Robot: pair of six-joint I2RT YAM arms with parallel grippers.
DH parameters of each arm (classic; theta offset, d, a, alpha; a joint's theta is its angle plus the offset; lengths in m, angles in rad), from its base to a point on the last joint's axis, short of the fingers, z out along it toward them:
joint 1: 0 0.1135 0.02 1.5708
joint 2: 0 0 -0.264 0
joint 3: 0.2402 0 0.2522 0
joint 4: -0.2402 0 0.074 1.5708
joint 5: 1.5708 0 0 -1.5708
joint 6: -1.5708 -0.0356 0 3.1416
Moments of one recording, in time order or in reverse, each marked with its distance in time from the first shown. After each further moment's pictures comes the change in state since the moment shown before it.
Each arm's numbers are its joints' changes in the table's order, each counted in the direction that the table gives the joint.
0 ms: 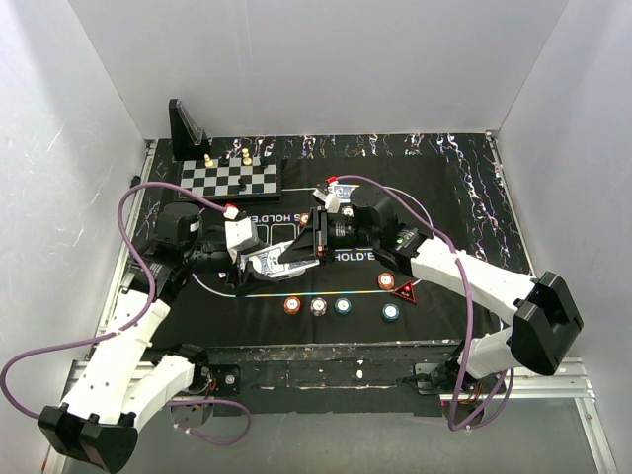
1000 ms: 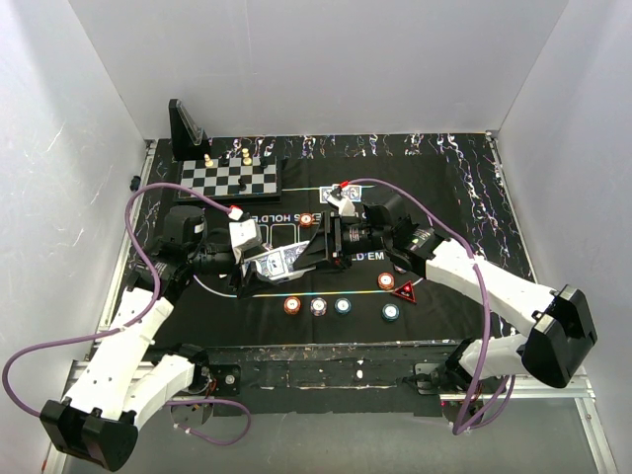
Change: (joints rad) left arm -0.001 -0.017 -0.039 -0.017 -0.045 0.005; right arm -0.045 0.080 -0.016 -0.214 -0.018 0.112
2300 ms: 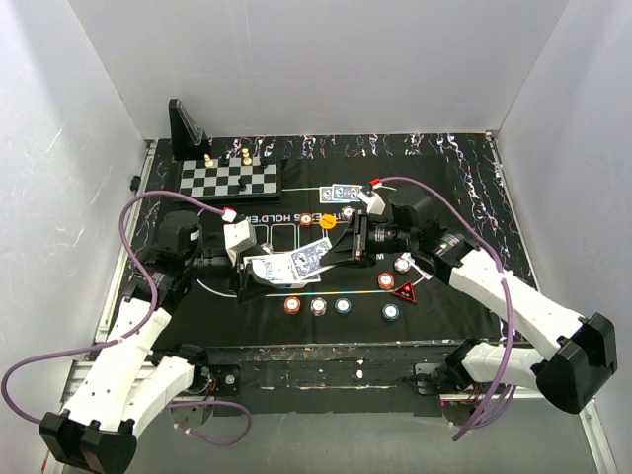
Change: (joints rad) left arm 0.000 0.064 -0.043 0.083 0.060 0.128; right arm -0.104 0.142 -0.080 -0.108 0.054 0.071
